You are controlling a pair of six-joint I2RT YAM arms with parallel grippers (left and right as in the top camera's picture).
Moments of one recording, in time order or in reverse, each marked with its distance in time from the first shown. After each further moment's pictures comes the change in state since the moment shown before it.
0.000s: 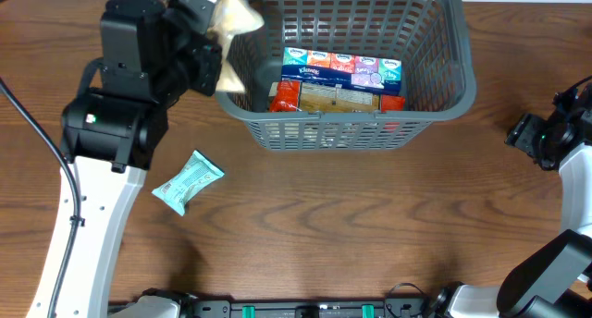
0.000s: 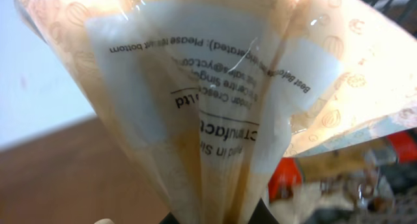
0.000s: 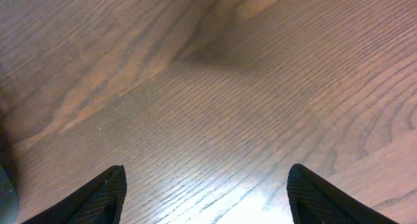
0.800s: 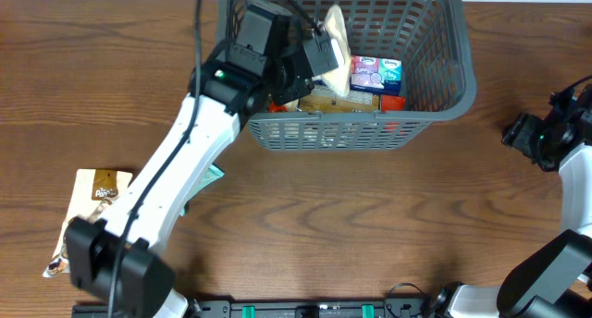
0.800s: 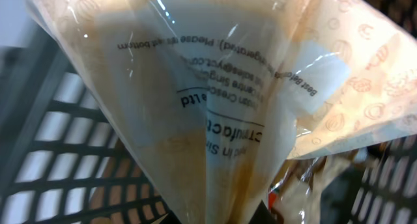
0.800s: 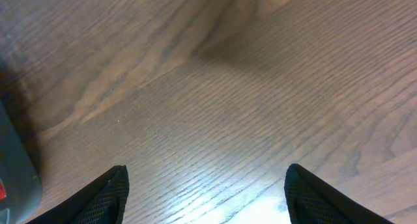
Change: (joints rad) left arm -0.250 0.351 0.018 0.090 0.098 0.619; right arm 0.000 0.000 0.000 -0.014 -0.066 -0.001
